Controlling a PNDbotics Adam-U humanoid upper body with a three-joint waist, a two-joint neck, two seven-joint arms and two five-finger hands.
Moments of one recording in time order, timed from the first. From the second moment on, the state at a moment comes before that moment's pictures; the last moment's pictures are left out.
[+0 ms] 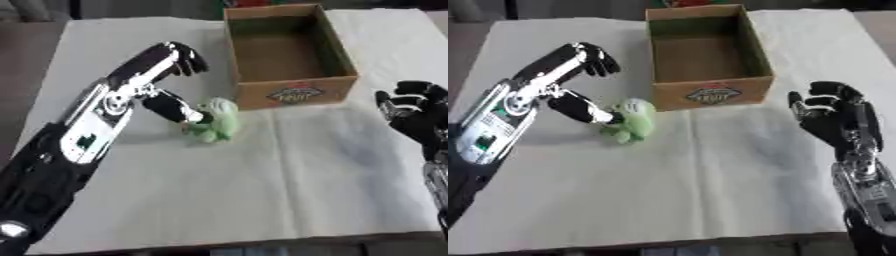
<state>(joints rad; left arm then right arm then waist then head) -0.73 0.38 -0.40 -1.47 -0.54 0.12 -0.33 -0.33 -0.36 0.04 -1.54 -0.14 0.04 -0.29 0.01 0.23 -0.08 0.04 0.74</state>
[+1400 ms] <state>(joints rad) -0.75 0.34 -0.38 -1.46 -0.58 0.12 -0.27 -0.33 -0.36 0.05 -1.54 -0.14 0.04 -0.29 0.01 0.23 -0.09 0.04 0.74</state>
